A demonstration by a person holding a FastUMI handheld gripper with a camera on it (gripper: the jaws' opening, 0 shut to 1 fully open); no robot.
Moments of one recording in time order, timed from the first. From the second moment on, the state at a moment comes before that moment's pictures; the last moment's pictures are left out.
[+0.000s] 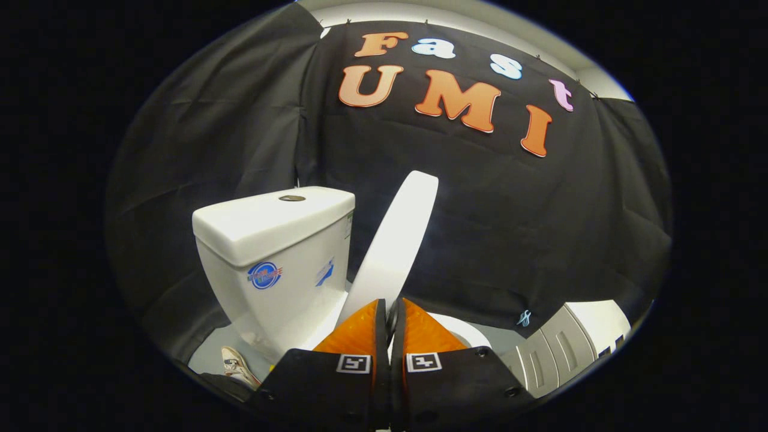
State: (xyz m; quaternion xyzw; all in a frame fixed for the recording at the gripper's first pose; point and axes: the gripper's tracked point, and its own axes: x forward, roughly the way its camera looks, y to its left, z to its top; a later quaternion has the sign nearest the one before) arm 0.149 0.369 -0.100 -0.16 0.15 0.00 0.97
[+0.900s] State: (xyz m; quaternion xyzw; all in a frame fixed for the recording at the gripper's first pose) arm 0.166 0.469 -0.106 -0.22 0.14 0.04 0.96
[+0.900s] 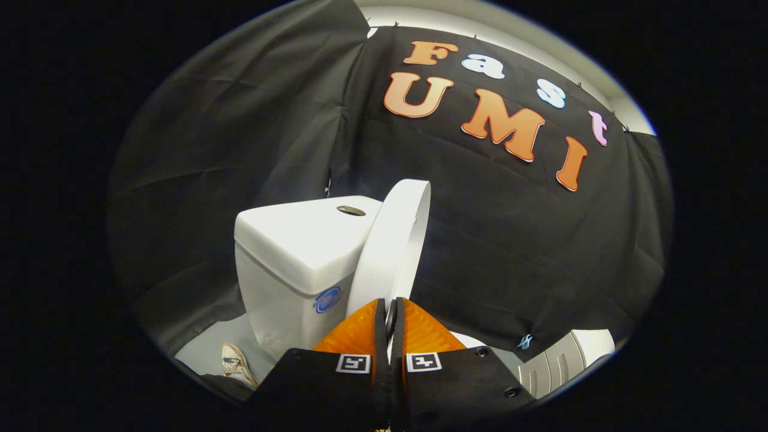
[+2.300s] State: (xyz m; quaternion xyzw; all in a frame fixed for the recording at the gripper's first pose) arm 0.135 0.428 -0.063 0.00 0.15 0.15 0.98
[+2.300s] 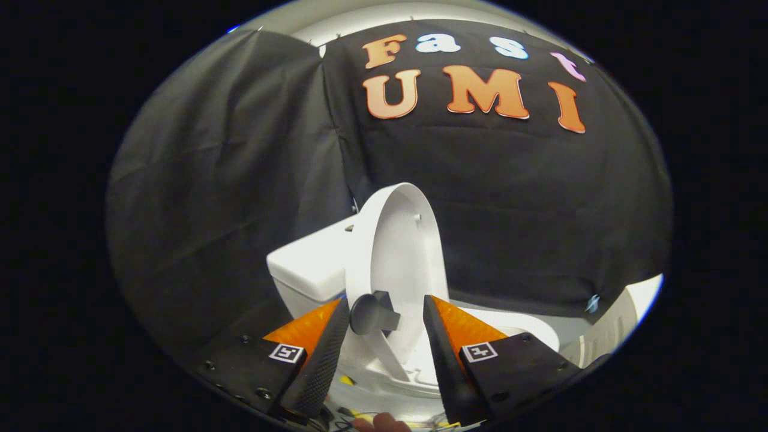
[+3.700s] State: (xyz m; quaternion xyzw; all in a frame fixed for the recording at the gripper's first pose) arm 0.032 0.029 0.036 0.01 0.00 0.00 1.00
